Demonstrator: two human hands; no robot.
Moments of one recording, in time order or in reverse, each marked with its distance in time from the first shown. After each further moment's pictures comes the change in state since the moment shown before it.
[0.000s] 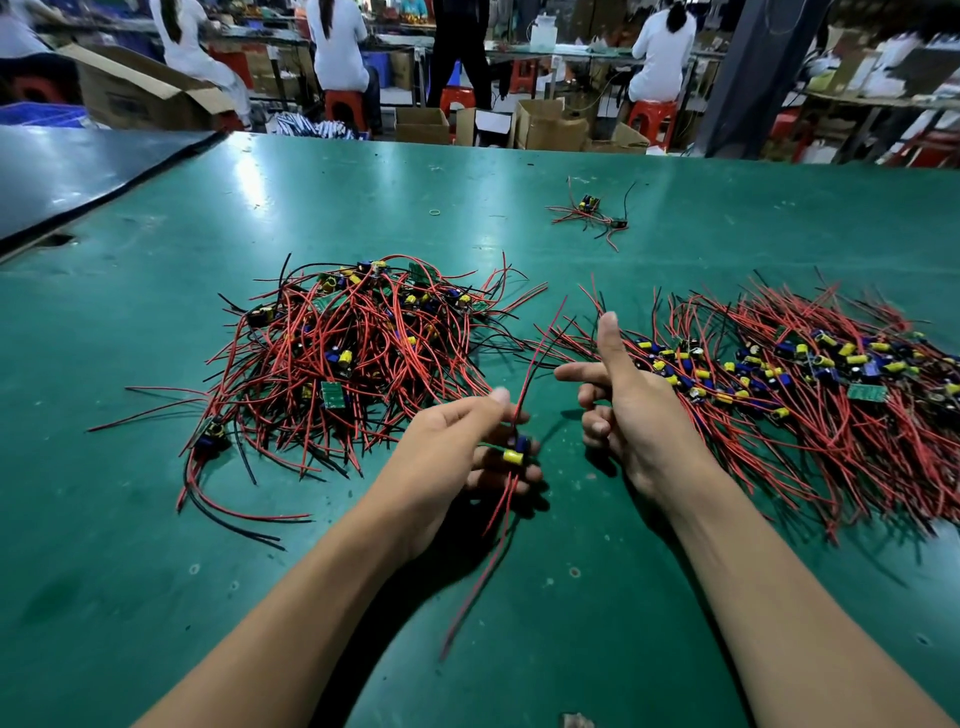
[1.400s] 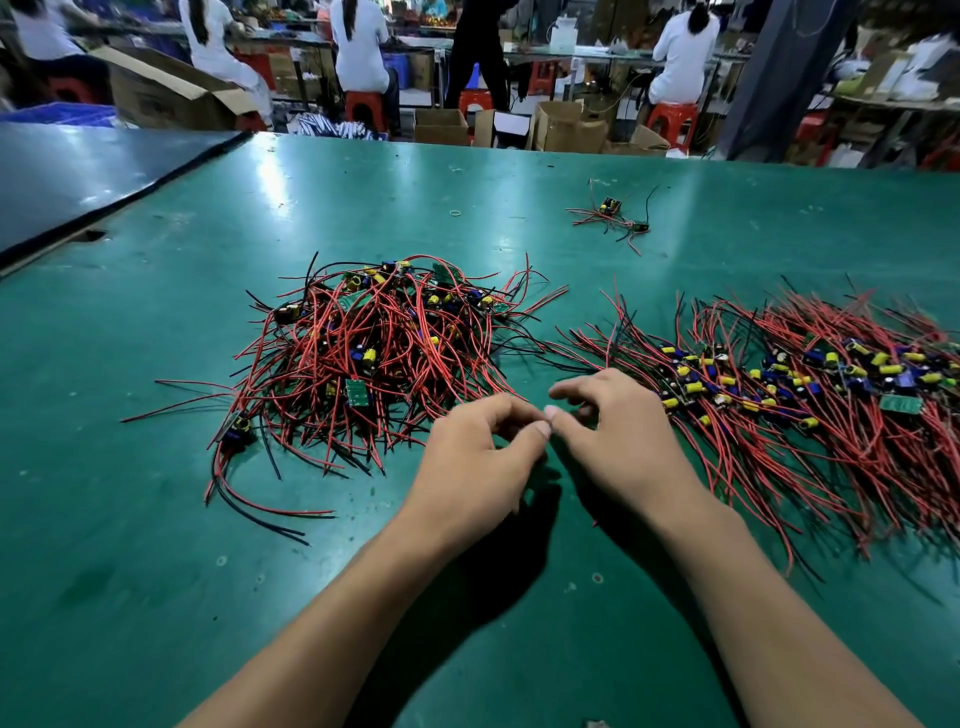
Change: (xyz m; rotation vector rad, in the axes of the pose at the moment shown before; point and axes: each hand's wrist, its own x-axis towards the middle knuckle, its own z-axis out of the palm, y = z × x) left_hand -0.005 -0.005 0.001 0.646 0.173 0.344; right_hand -0.008 0.014 0.013 -1.025 0.012 -0.535
